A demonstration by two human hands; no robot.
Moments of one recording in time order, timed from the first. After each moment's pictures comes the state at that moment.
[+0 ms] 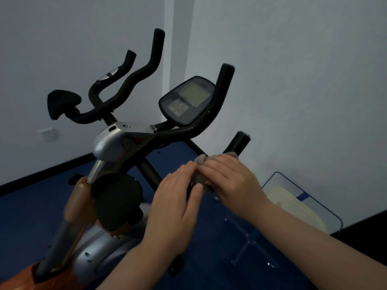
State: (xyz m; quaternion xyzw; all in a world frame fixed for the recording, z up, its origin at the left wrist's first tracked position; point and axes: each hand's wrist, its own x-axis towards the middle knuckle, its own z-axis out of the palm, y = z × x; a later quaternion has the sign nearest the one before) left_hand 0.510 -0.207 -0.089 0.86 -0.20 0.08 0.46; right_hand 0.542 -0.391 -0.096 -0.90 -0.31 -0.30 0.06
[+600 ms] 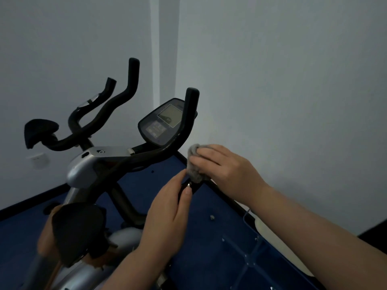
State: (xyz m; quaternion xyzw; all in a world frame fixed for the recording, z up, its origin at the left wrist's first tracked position) left_hand 0.534 -0.267 -0.084 0.83 -0.17 0.07 0.52; right_hand 0.577 -0.453 -0.044 -0.87 -0.34 -0.36 0.00
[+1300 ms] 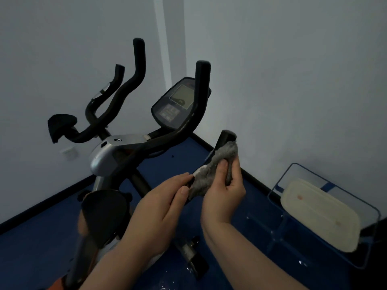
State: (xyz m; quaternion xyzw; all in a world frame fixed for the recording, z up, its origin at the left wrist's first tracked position) left_hand 0.529 -0.205 -0.081 0.88 -0.22 0.01 0.41; right_hand 0.547 -0.325 -0.109 -0.52 0.25 -0.40 0.72
